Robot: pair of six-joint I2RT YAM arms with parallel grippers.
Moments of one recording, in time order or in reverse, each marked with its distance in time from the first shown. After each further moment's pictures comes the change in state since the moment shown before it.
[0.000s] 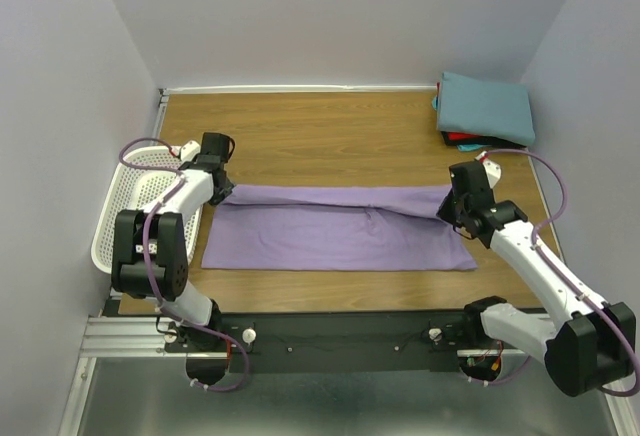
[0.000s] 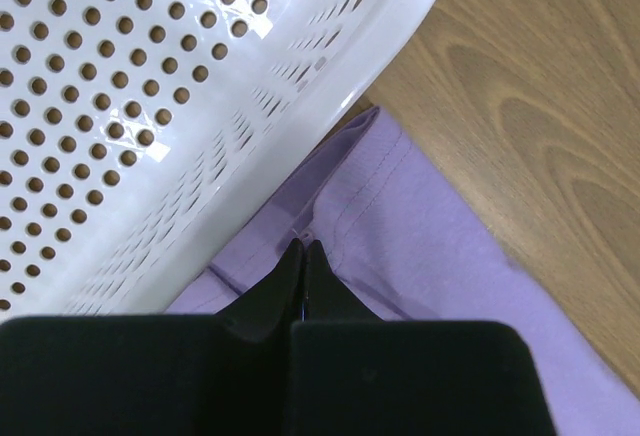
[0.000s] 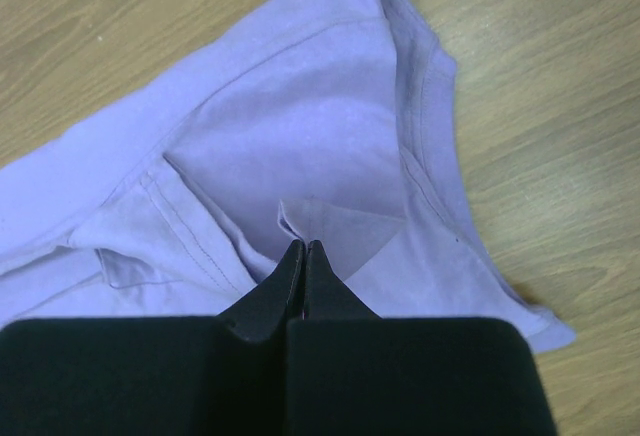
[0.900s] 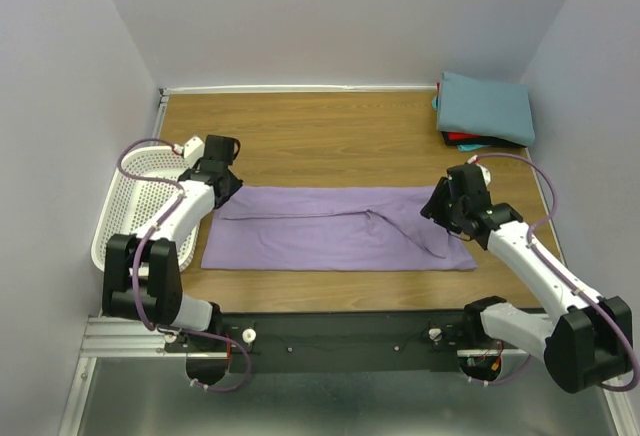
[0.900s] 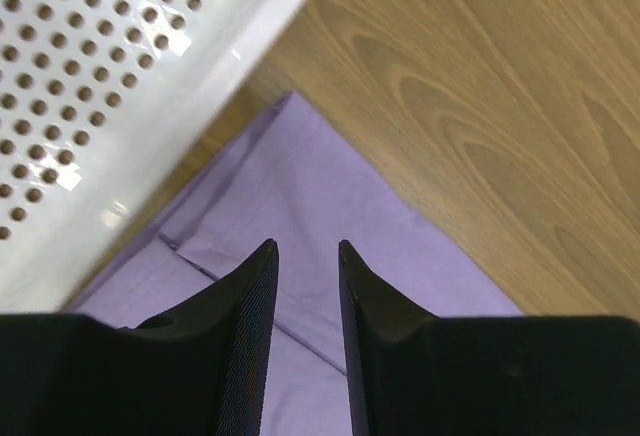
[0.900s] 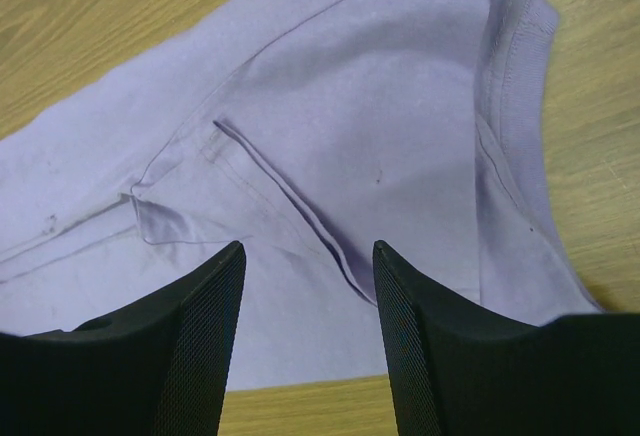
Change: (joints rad) left arm -0.055 -0.160 -0.062 0.055 0.018 -0.040; right arm 0.000 0.001 -0.053 0.061 -0.160 0.017
